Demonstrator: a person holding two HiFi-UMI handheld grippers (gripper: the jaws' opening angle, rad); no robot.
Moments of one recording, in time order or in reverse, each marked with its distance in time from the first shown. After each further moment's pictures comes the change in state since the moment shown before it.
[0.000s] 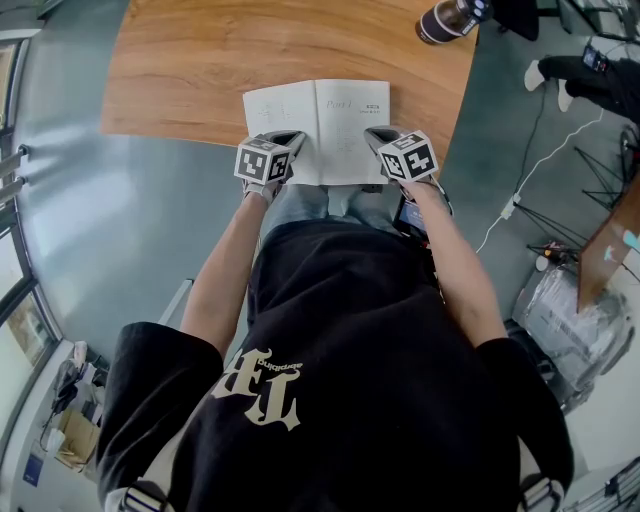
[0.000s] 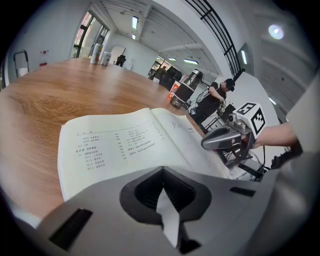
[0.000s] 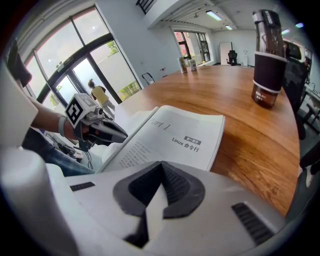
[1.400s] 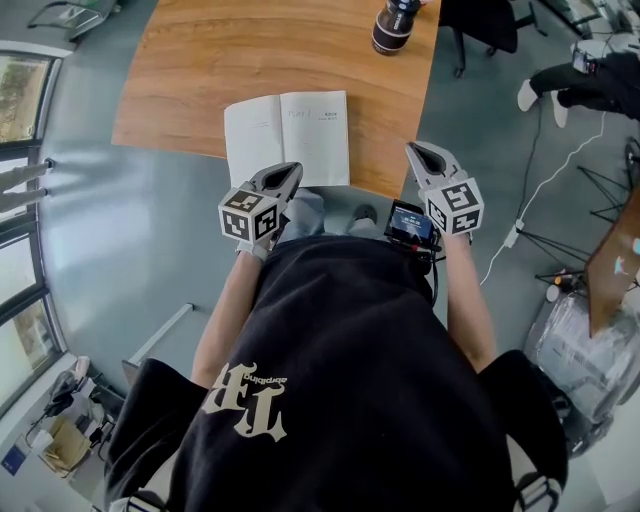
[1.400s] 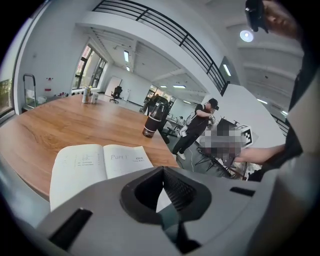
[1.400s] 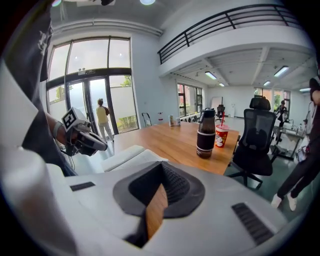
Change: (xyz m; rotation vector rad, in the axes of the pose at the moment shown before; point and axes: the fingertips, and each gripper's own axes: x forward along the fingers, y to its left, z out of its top) left arm -0.064 -0.182 0.033 0.091 -0.324 0.023; right arm -0.237 -0.043 -0.017 -0.194 -0.509 -0.191
